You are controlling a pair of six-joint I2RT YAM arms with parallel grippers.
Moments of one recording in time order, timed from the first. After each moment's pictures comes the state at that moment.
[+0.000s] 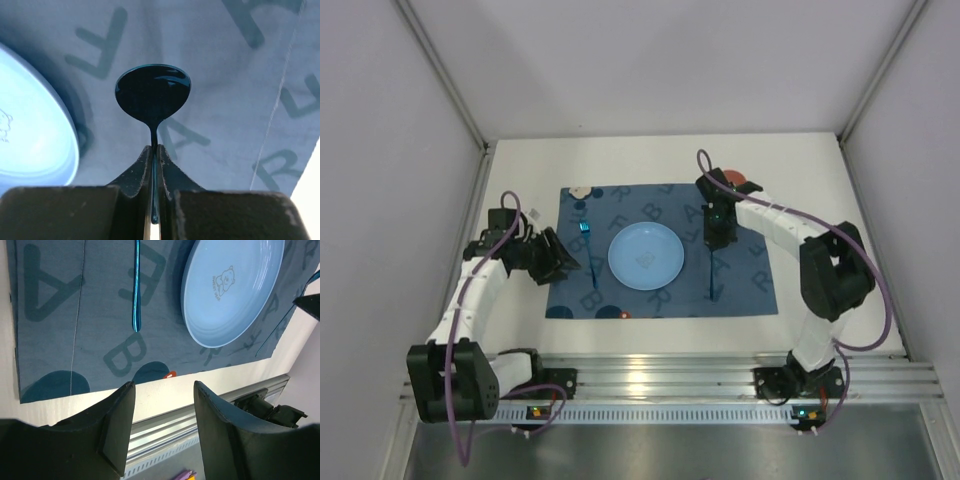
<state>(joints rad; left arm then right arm) 0.06 1.16 0.83 -0.74 0.52 -0.48 0.51 1.77 1.32 -0.79 0.13 0.52</state>
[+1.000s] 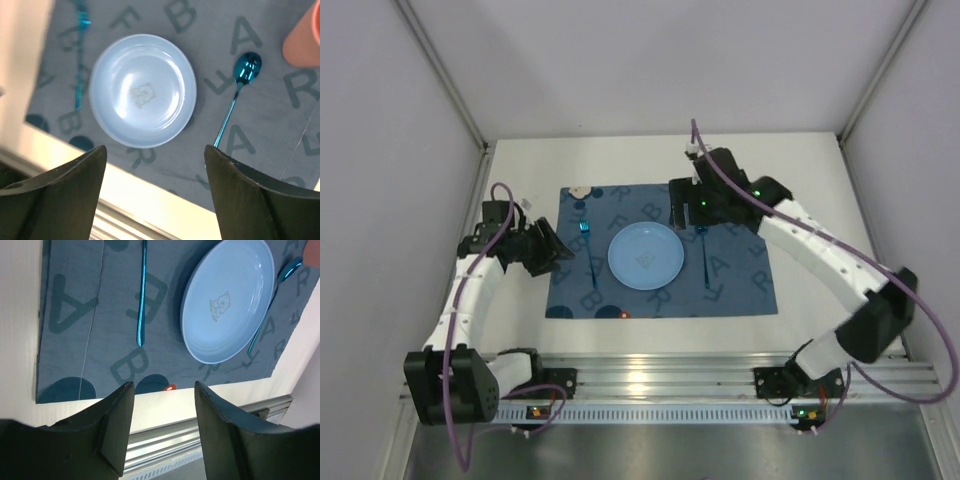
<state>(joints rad) 0.06 1.14 0.90 -0.77 0.43 -0.50 0.67 1.57 1.53 -0.82 0.09 0.42</state>
